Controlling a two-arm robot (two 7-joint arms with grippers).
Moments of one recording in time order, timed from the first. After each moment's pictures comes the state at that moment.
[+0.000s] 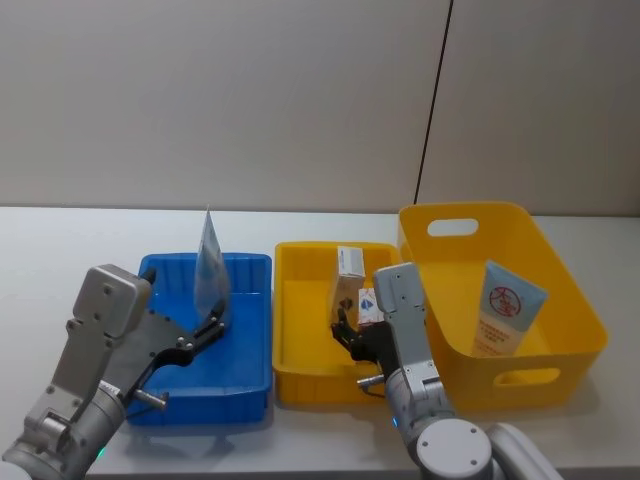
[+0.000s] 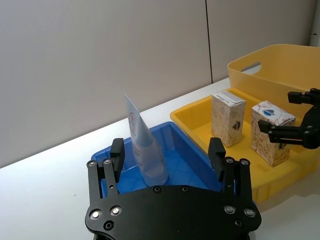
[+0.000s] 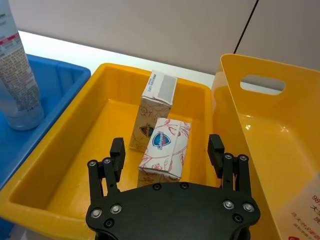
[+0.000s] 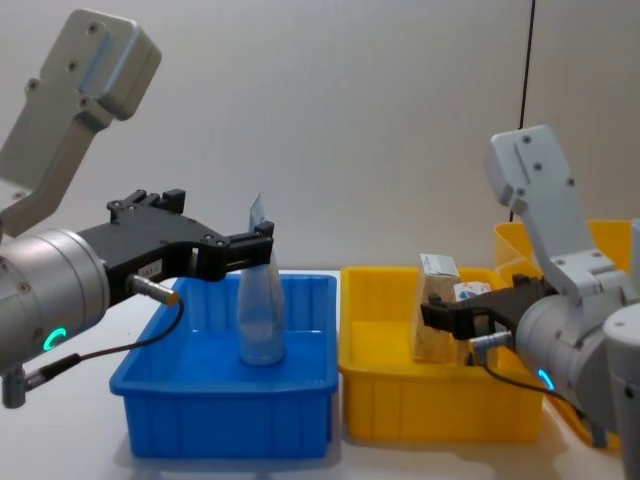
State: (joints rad) left arm -0.24 0.38 0.45 -1.63 -0.20 0.01 -0.01; right arm 0.34 0.04 -0.39 -1.24 -0.02 0.15 -0.21
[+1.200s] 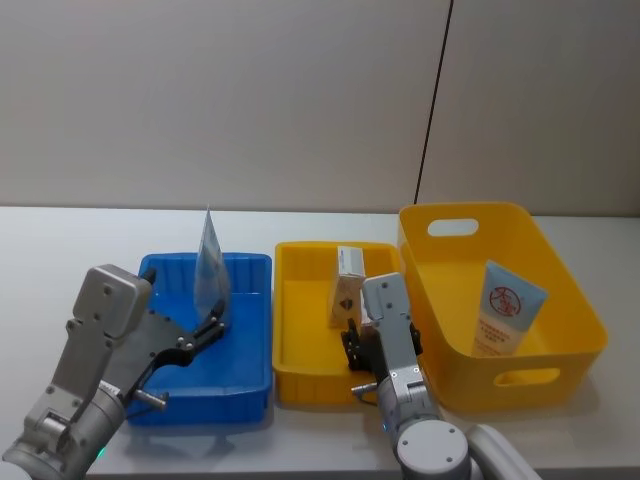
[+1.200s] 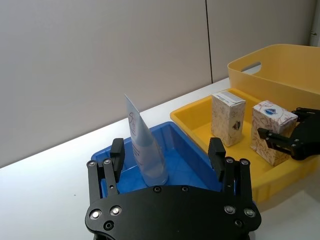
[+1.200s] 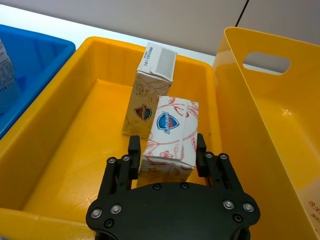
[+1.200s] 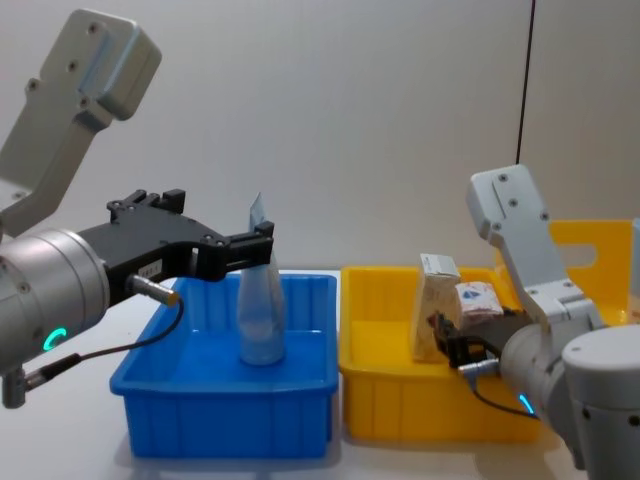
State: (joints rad) left arm -0.24 0.38 0.45 -1.63 -0.20 0.01 -0.01; right arm 0.40 -0.01 -0.37 -1.10 -0.06 0.14 -0.25
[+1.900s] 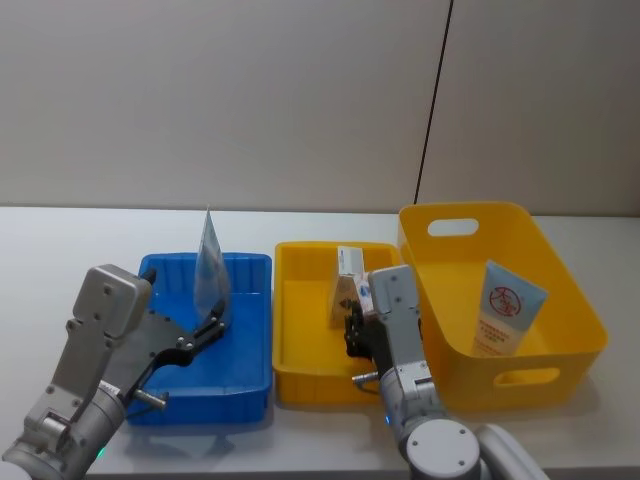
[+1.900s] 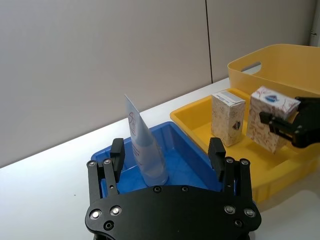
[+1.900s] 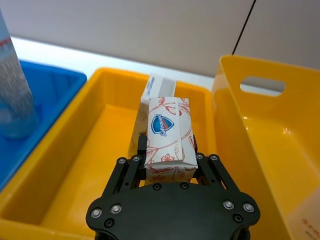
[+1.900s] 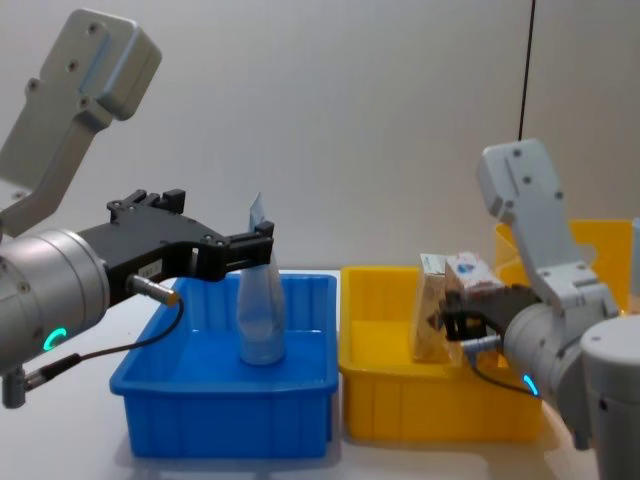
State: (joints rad) left arm -0.24 0.38 0.45 -1.63 -0.20 0.01 -0.01; right arm 0.37 0.00 -0.36 -1.15 -0.05 0.07 -0.22
